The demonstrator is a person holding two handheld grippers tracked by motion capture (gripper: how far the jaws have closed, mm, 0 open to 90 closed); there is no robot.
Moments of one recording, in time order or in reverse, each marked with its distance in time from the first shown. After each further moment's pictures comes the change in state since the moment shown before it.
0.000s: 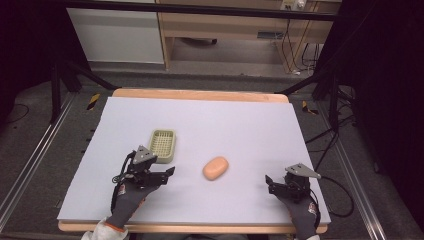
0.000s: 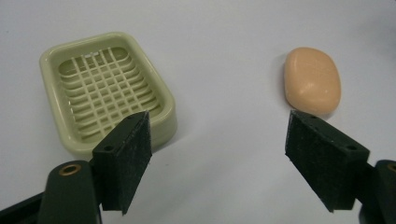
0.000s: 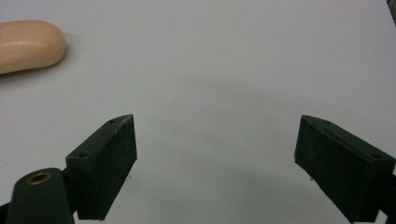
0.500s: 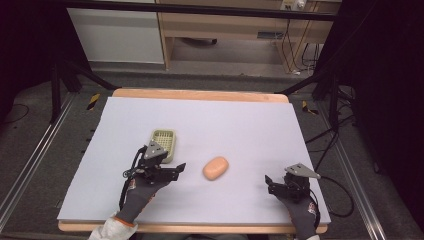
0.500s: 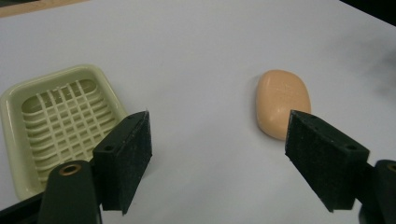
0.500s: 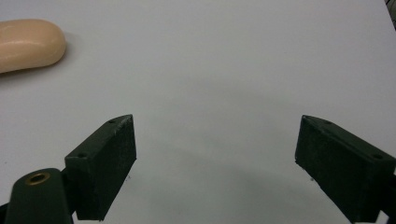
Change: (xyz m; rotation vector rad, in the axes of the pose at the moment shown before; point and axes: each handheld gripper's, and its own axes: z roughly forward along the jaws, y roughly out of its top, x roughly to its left) left arm -0.019 0.023 0.009 -0.016 -0.042 0.029; right arm 0.001 0.000 0.000 -0.001 -0.008 -0.009
